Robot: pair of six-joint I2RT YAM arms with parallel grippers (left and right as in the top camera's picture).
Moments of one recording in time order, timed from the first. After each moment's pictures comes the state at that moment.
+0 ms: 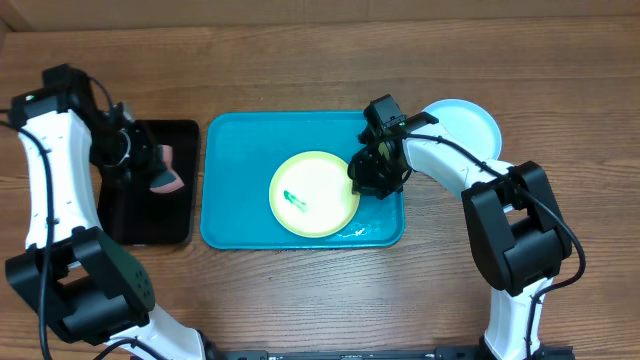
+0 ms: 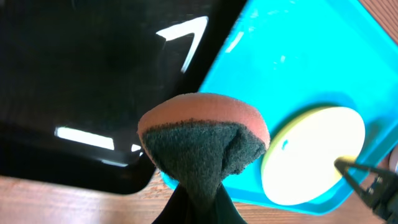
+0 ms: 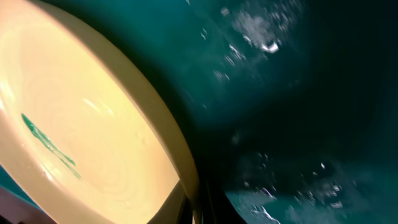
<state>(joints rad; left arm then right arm) 0.36 1.84 1.66 -1.35 0.30 -0.16 0.43 2.07 1.39 -0.76 -0.42 0.45</state>
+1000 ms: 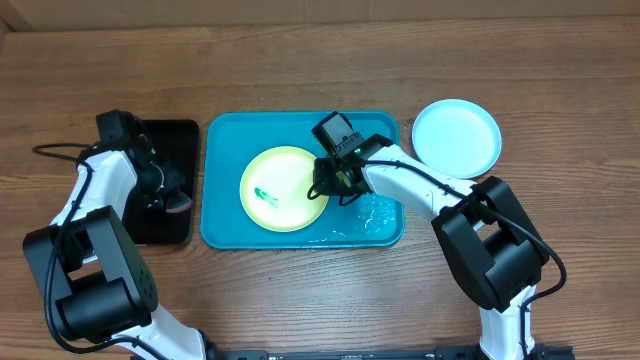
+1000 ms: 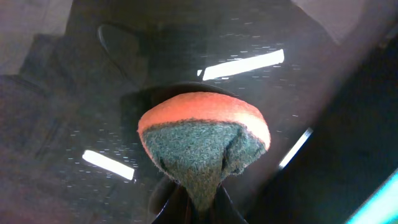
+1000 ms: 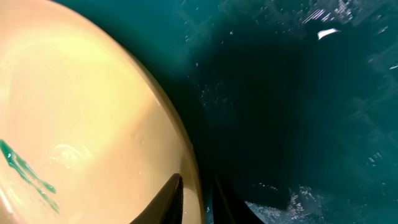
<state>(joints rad) 0.33 1.84 1.16 -0.70 0.07 -0.29 0.64 2.07 1.39 -0.56 -0.13 0.65</state>
